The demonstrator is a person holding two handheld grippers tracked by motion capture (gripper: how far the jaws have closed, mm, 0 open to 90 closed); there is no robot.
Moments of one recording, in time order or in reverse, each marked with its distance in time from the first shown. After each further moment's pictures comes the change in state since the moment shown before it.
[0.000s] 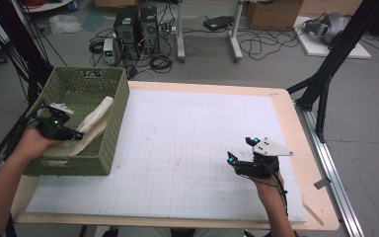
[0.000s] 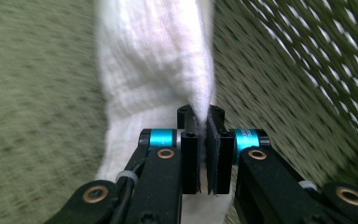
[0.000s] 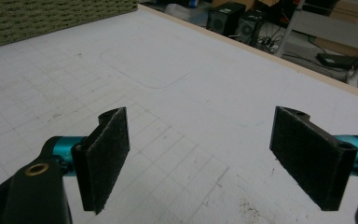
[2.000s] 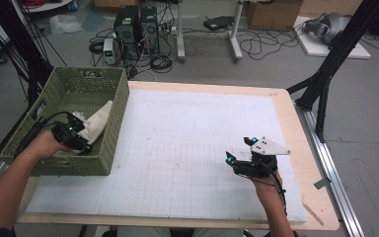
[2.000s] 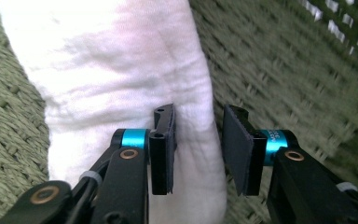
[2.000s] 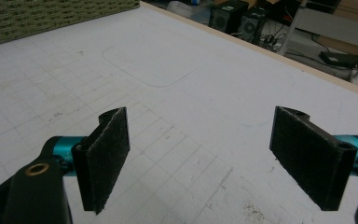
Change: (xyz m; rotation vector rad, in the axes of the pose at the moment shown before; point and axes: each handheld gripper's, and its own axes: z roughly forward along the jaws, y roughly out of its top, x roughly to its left) left arm -0.012 0.006 0.027 0.166 -0.025 0.099; right arm 0.001 0.001 0.004 0.011 0.006 0.001
